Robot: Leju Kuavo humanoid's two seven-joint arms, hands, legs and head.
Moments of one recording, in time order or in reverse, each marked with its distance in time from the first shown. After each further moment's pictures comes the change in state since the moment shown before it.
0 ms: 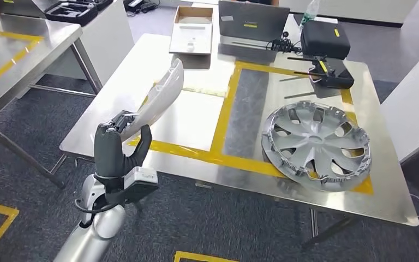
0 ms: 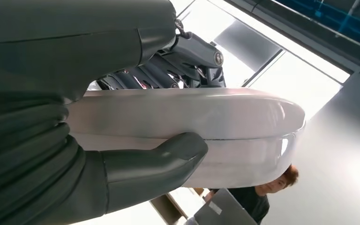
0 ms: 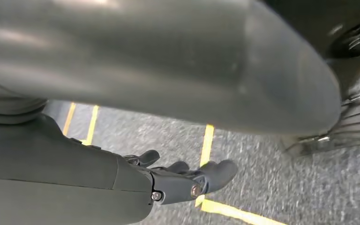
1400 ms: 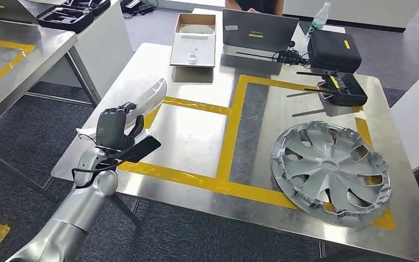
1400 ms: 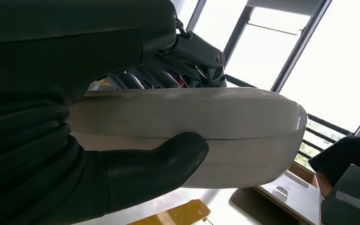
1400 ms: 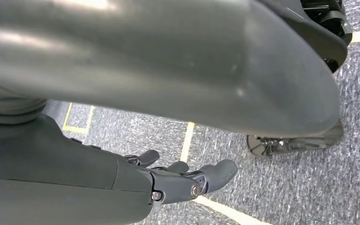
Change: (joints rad) left arm -0.323 0.002 0.098 0.656 -0.103 -0.040 -0.017; right arm -0.031 -0.015 0.028 -0.001 0.046 0.015 0.018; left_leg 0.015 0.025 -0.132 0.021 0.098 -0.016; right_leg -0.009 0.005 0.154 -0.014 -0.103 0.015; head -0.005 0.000
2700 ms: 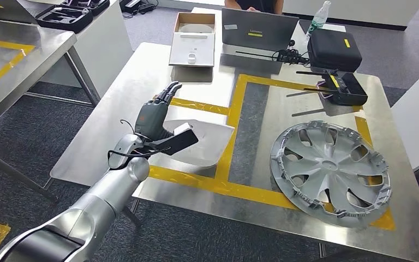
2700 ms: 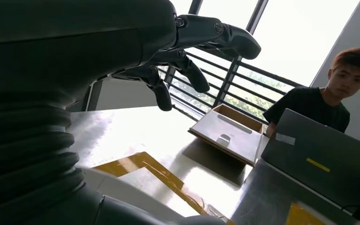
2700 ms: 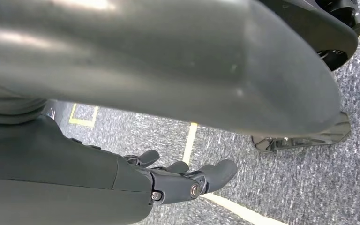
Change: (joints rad) left arm -0.200 -0.210 -0.022 0.374 0.007 -0.019 -0.091; right arm 0.001 -0.016 0.012 0.000 0.029 0.007 0.018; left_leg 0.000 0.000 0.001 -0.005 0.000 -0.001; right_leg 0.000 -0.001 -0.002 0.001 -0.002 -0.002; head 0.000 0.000
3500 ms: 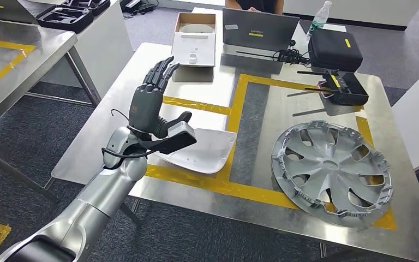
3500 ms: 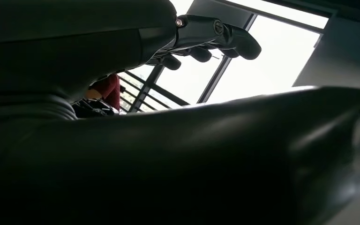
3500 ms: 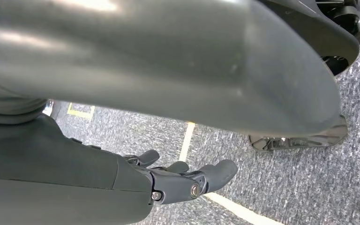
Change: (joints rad) left arm 0.071 0.075 -0.131 -0.357 0.083 0.065 -0.006; right arm 0.001 0.000 0.021 0.000 0.014 0.002 -0.014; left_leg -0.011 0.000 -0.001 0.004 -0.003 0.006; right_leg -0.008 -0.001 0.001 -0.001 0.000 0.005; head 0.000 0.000
